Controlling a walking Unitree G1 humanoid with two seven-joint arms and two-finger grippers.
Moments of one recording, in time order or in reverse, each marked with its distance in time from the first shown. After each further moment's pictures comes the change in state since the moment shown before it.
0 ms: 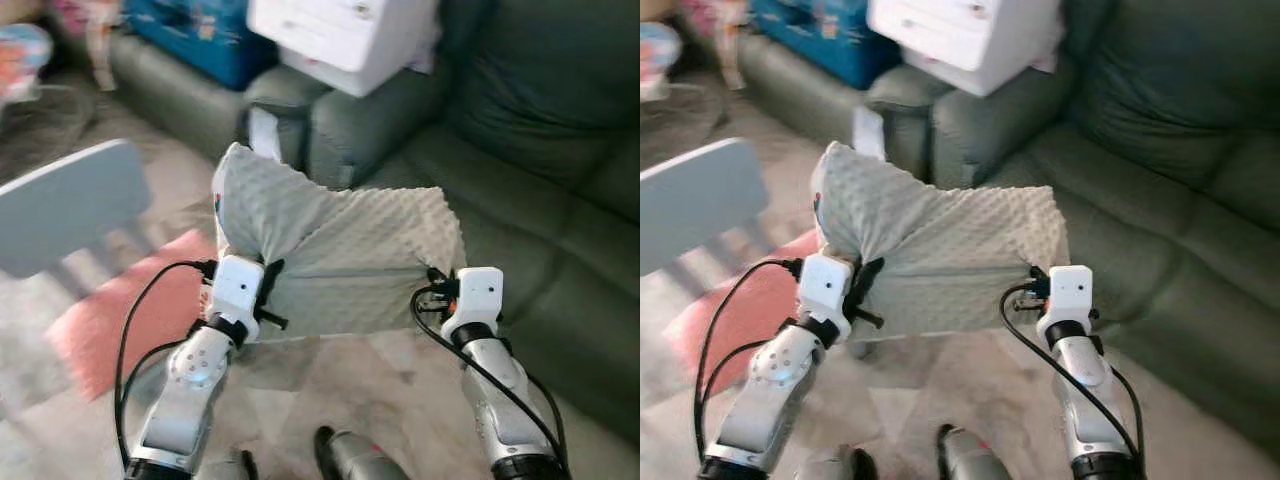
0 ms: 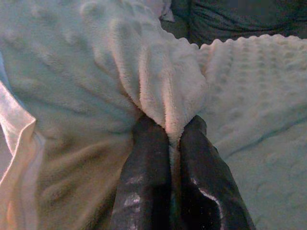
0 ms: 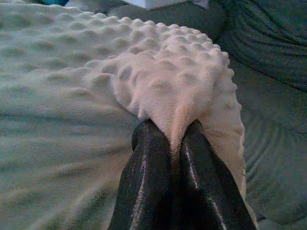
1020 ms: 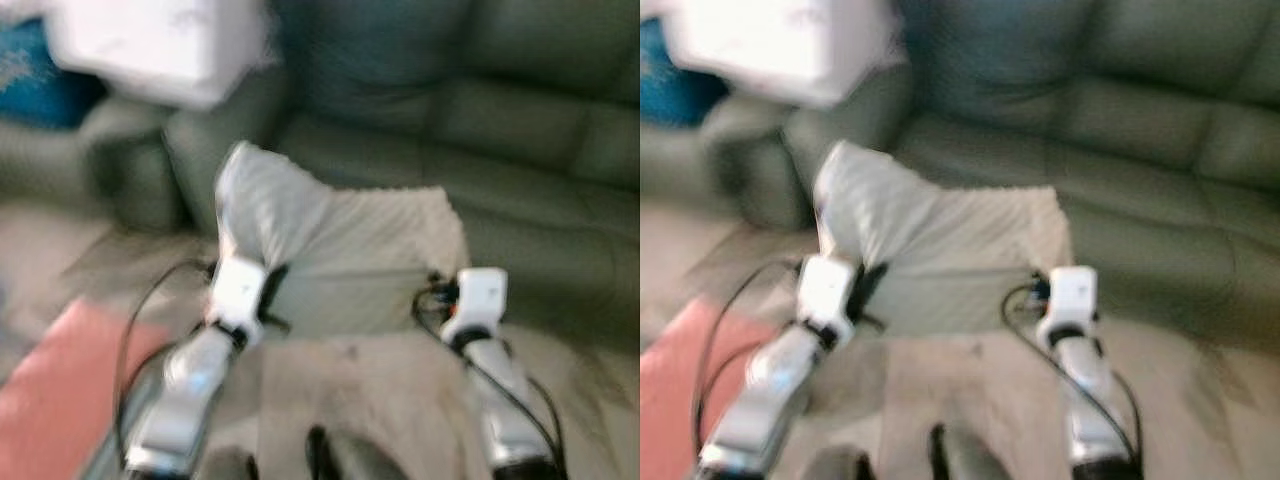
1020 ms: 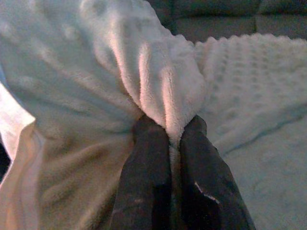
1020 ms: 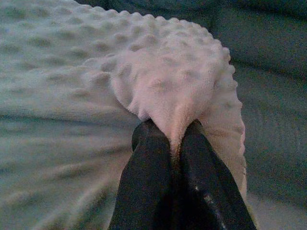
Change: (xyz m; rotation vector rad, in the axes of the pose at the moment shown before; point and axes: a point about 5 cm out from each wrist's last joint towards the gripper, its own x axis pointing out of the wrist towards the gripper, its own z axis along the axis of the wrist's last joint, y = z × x) left arm -0.002 -0.002 0.001 -0.020 0.004 -0.030; right arm -0.001 -0.001 -0.003 0.000 0.013 -0.007
